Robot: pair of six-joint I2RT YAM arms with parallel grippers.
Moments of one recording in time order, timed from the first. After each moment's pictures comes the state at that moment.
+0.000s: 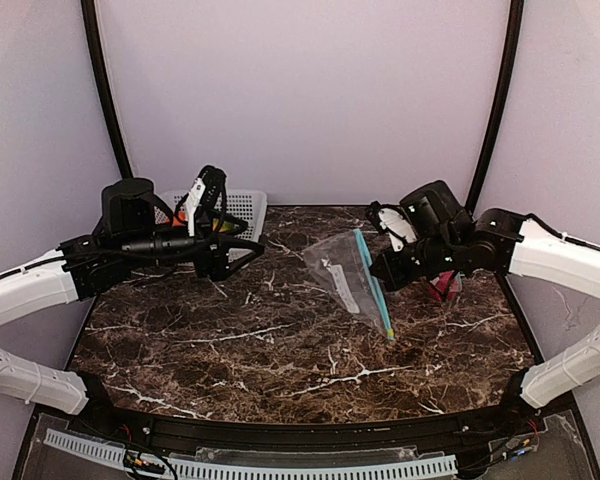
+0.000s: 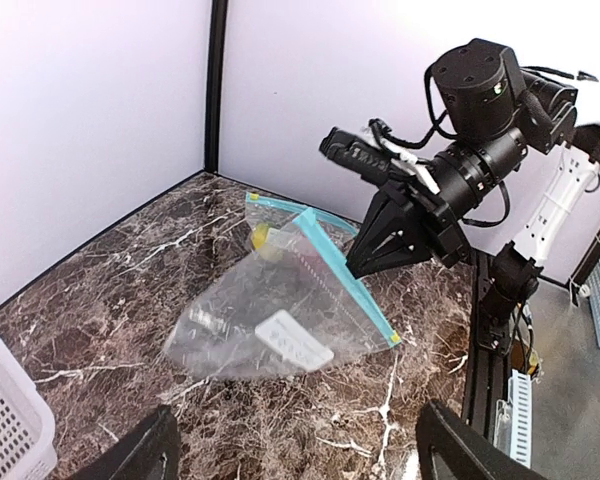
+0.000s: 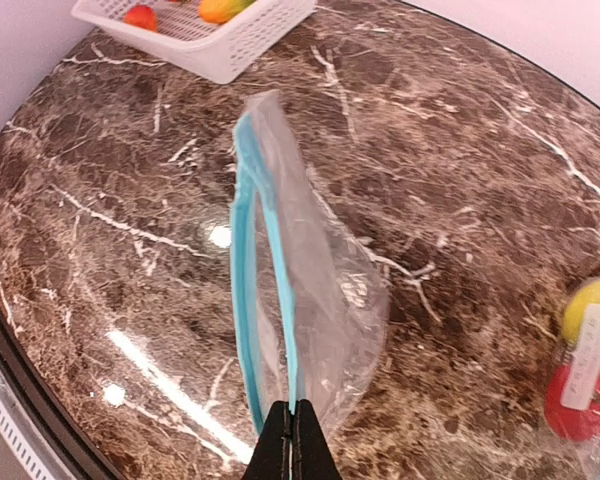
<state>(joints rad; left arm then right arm) -0.76 1.12 0.95 -0.06 0.40 -0.04 0.88 1.32 1.13 -0.60 0.05 0.24</state>
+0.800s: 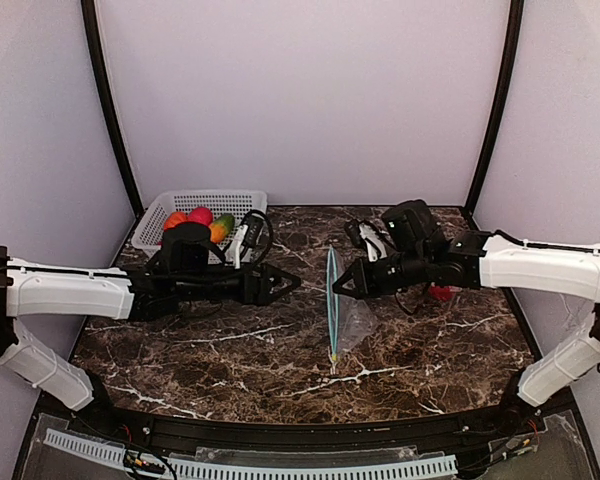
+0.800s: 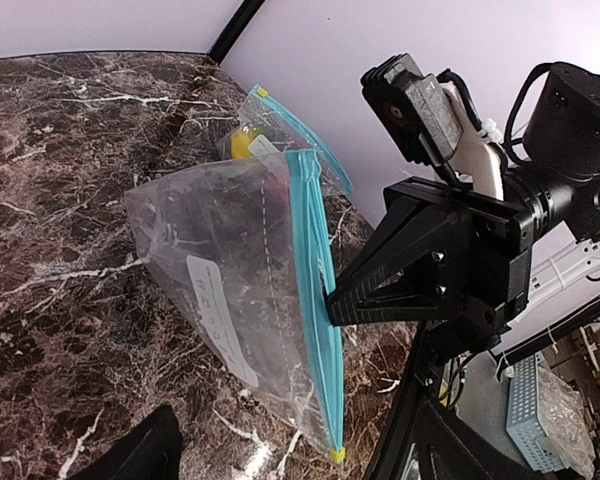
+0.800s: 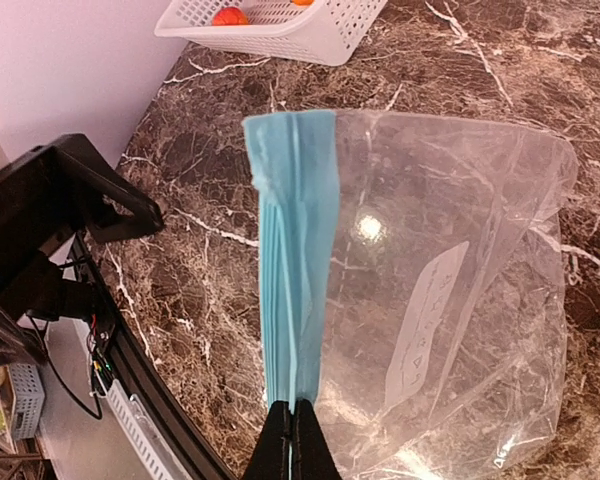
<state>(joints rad) -0.84 1.37 0.78 0.27 0.33 -0.57 0.86 1.41 1.03 -0.31 -0.27 0.54</state>
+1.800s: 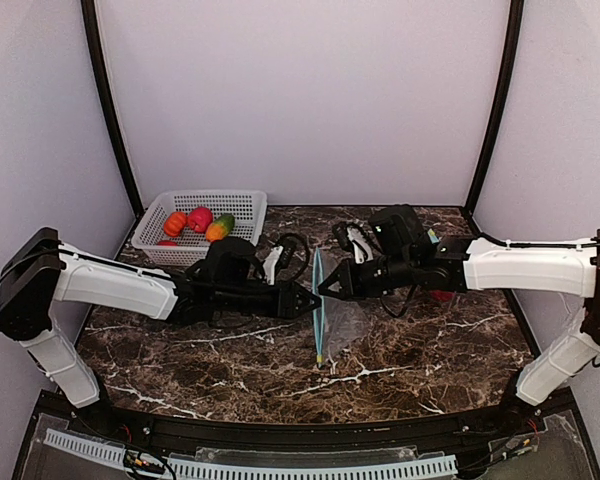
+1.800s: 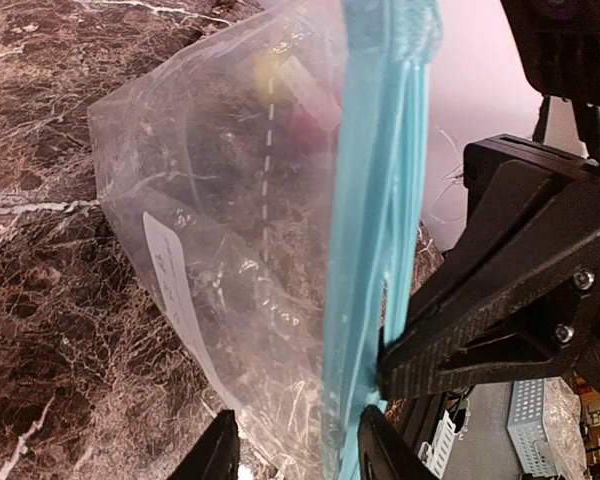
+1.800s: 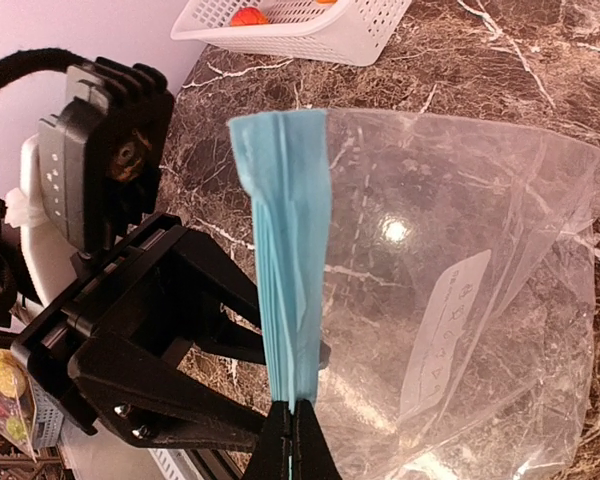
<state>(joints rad) -0.92 1.64 0.89 0.31 0.32 -0.67 0.89 1.49 1.04 -0.19 -0.29 0.62</state>
